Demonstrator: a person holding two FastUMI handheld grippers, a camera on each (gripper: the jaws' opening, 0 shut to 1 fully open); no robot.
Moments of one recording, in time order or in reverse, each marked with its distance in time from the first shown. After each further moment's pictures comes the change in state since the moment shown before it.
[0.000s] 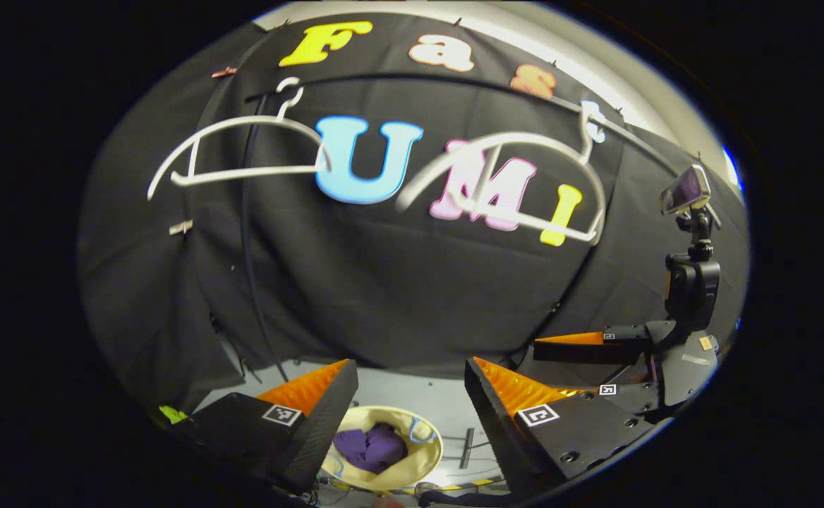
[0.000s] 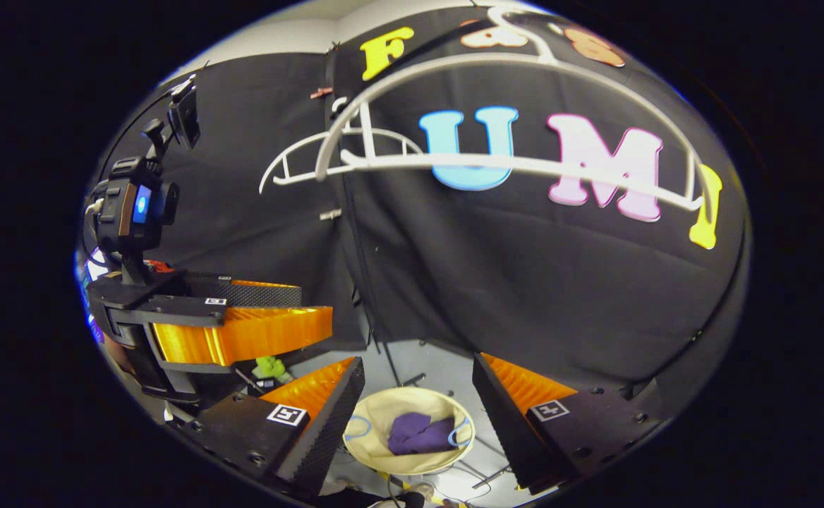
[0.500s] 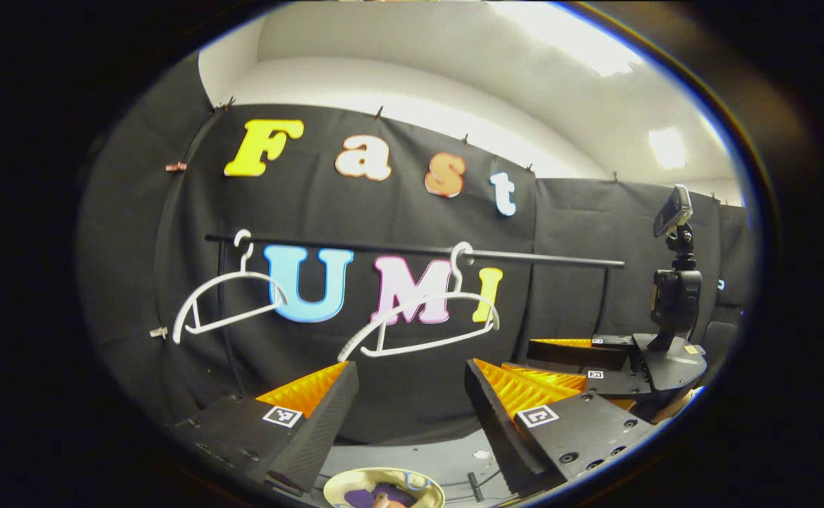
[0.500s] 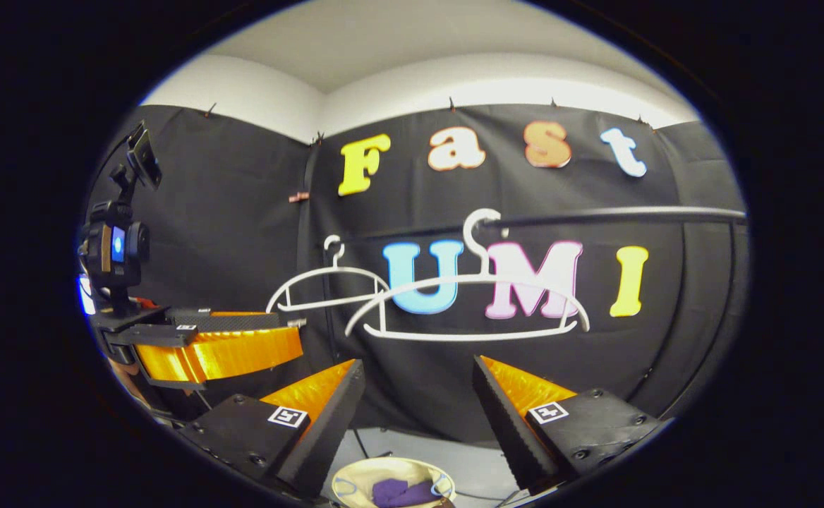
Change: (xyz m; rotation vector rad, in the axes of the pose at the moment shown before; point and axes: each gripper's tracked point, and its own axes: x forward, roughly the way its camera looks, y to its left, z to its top) left arm -0.148 -0.053 0.095 0.179 -0.407 -0.201; right arm -0.145 0.043 0.111 -0.021 -0.489 -0.229
